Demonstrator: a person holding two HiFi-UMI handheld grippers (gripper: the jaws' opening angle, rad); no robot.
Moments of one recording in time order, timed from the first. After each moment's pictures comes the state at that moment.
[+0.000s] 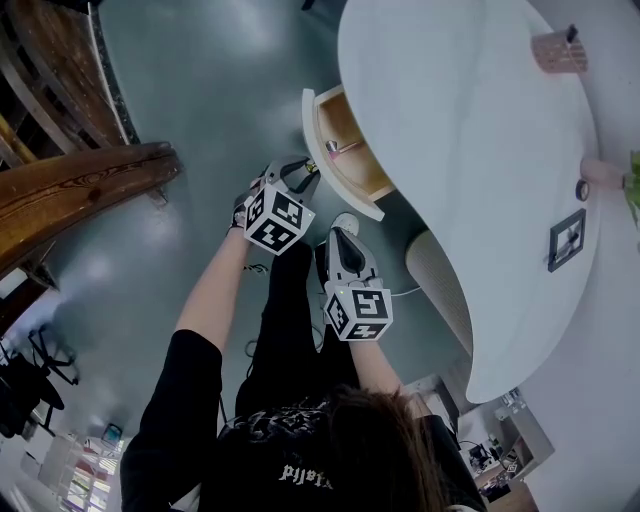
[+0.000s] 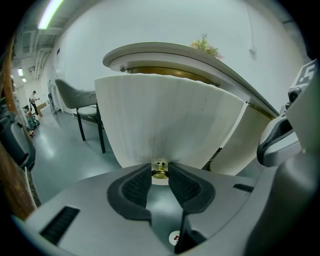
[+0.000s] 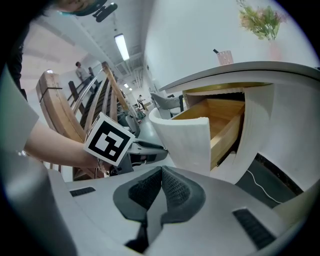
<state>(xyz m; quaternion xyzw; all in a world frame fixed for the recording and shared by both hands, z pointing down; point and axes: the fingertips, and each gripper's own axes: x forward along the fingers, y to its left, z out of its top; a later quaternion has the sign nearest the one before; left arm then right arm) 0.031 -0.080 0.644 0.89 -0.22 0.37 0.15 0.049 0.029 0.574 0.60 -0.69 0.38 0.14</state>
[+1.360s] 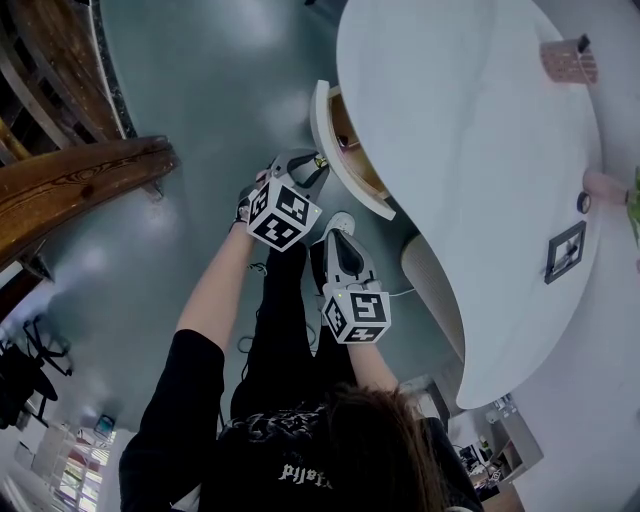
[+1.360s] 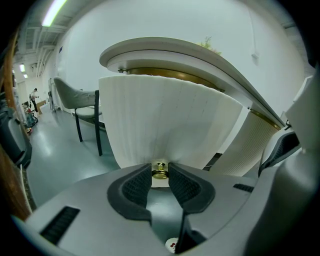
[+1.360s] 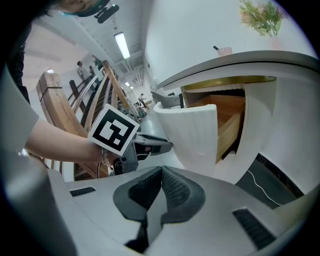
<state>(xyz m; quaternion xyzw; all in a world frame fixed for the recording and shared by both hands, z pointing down) 0.061 -0.096 0.643 0.89 -0.22 0.36 0.16 0.063 0.024 0.584 0.59 -0.70 0.39 0.15</state>
